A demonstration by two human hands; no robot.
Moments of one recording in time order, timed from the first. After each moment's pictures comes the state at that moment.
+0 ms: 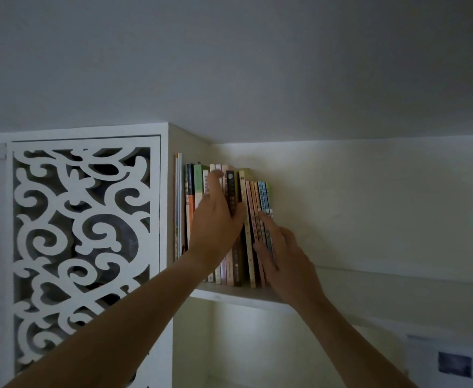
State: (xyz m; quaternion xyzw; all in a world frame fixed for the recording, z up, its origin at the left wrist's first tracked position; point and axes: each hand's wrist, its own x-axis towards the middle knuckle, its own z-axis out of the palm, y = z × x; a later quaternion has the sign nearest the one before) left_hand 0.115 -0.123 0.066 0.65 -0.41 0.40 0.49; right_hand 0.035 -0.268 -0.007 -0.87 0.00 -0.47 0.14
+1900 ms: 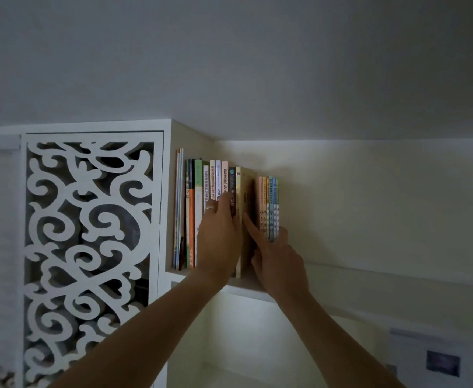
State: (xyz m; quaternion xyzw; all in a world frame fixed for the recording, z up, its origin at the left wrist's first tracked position) left_hand 0.093 -0.138 0.028 0.70 -0.31 0.43 0.48; right_hand 0.045 -0.271 -0.018 -0.89 0.03 -0.46 0.02
